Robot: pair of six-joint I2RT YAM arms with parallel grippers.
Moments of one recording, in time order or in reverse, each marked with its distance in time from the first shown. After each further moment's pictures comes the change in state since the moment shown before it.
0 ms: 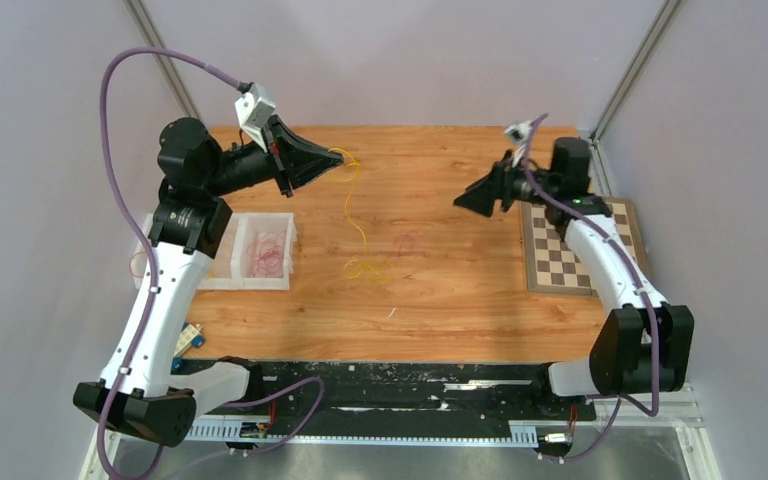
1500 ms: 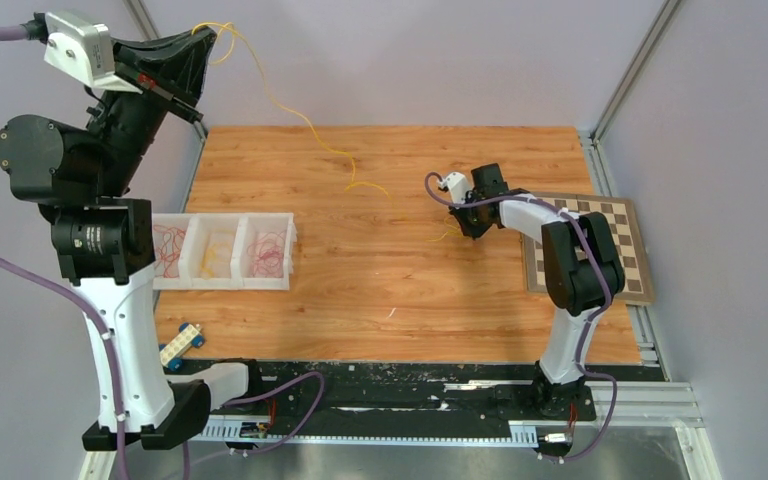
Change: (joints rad) left arm 0.250 0.044 0.541 -0.078 -0.440 0.065; right arm 0.295 0.533 0.070 -0.259 0.892 -0.714
